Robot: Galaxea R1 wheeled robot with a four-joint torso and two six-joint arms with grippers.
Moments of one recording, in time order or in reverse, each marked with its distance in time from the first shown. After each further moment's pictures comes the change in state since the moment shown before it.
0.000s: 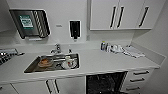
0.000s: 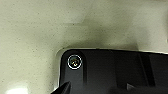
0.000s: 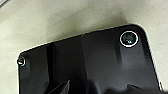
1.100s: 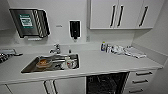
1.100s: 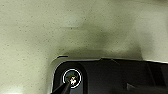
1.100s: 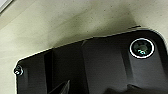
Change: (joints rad) left arm 0.008 0.006 0.013 -0.001 0.000 -0.015; right arm -0.012 -0.071 0.117 0.036 -0.018 0.000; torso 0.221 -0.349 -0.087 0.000
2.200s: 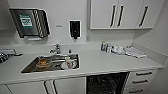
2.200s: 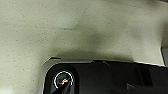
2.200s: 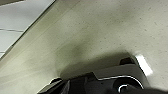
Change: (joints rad) left arm -0.002 -0.063 0.137 0.000 -0.005 0.000; right arm 0.230 -0.327 0.371 0.245 -0.129 0.002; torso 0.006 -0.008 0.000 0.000
